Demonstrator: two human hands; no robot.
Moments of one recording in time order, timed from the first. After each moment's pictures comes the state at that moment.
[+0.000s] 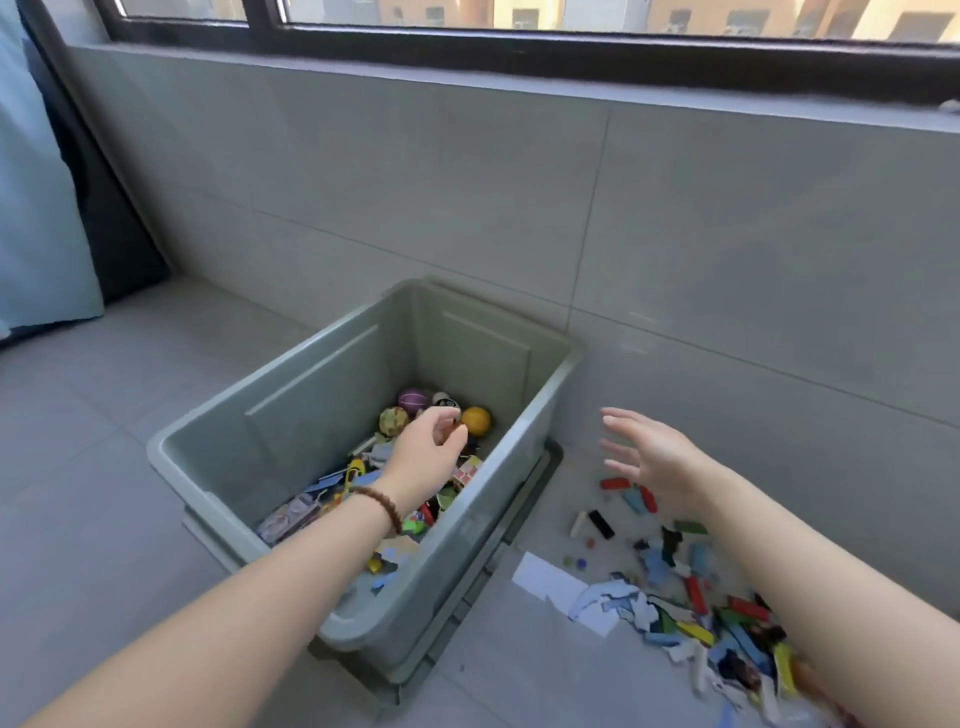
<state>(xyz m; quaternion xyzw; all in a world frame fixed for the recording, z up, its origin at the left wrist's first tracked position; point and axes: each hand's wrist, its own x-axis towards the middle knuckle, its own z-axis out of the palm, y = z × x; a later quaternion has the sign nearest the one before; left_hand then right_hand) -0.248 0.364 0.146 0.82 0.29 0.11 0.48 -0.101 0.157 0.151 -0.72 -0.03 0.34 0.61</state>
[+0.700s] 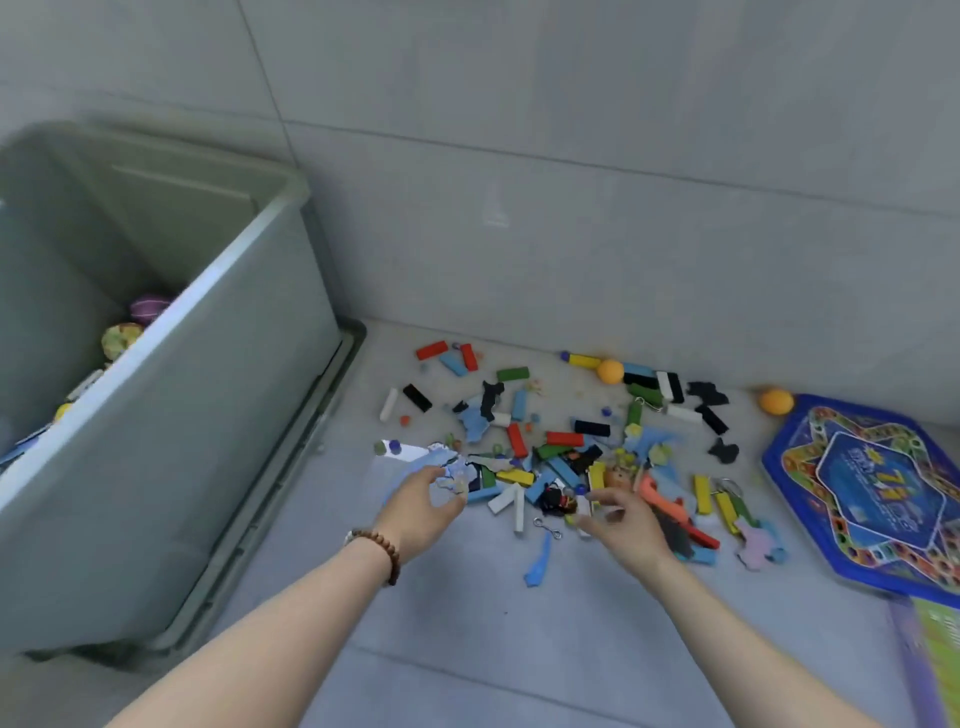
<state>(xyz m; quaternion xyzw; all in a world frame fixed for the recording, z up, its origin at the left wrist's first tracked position) -0.192 0.129 -0.063 0.86 0.21 -0.20 0.42 -0.144 -0.117 -0.094 -0.87 0.10 0.25 0.42</state>
